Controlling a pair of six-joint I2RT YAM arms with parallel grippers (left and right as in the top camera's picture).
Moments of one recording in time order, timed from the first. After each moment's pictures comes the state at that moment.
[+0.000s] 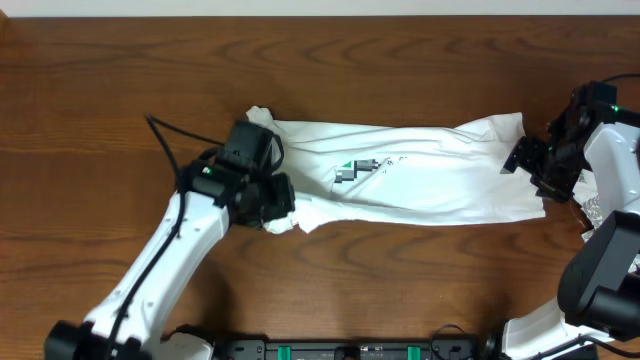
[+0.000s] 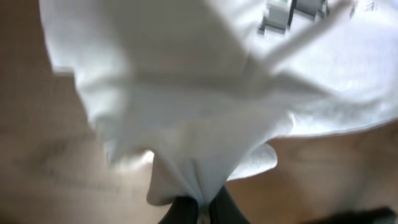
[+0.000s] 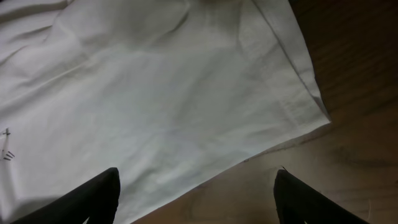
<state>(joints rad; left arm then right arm) -0.35 1.40 1.03 -0.90 0.28 -0.55 -0.31 1.78 1.33 -1.08 -0.14 0.28</state>
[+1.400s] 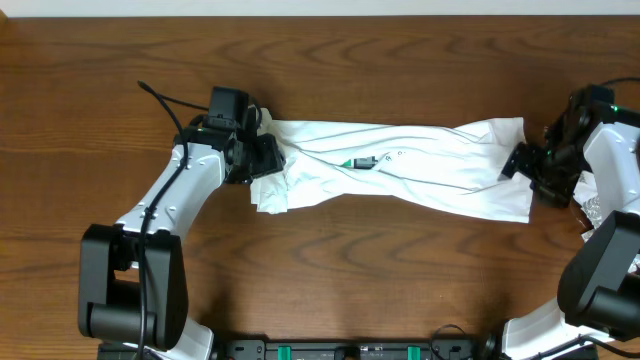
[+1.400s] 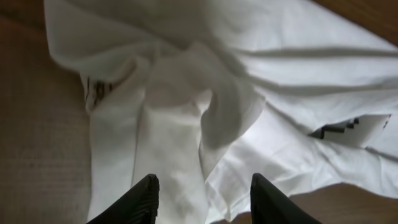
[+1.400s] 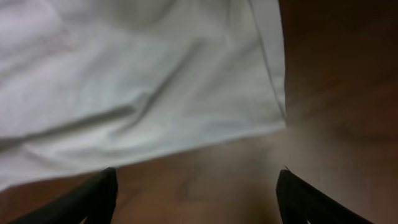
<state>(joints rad) -0.17 1.71 1.11 -0.62 0.30 -0.42 -0.31 1.78 1.33 -1.18 -0.14 0.27</state>
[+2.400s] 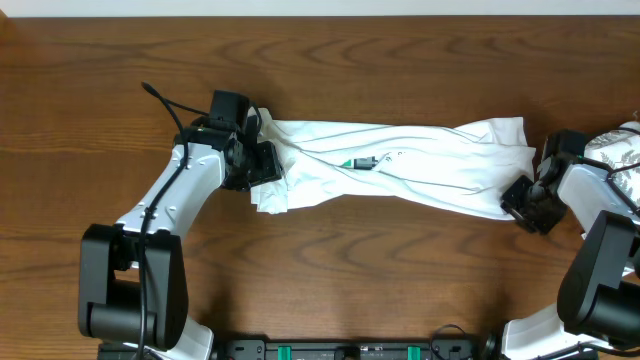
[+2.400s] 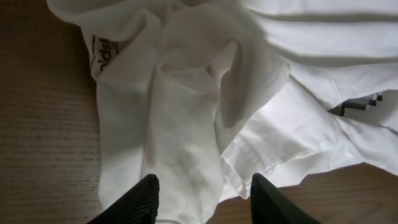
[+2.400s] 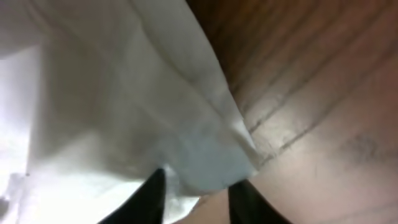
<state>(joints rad) -0.17 1.71 1.11 -0.69 0.30 -0.38 -0.31 1.74 0.94 -0.72 0.01 0.54</state>
